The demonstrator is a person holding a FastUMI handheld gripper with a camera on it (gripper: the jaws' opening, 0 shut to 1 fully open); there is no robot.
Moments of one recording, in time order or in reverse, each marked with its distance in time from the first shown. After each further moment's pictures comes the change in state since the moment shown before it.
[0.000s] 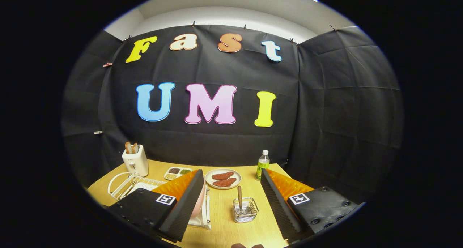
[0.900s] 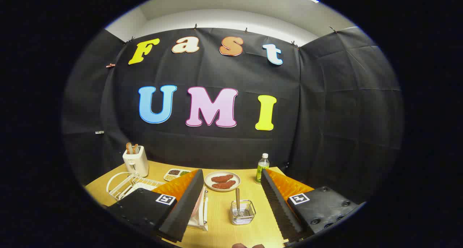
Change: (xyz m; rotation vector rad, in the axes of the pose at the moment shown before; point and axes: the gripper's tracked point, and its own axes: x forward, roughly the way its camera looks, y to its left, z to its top) arm -0.003 -0.010 0.003 0.007 -0.041 0.005
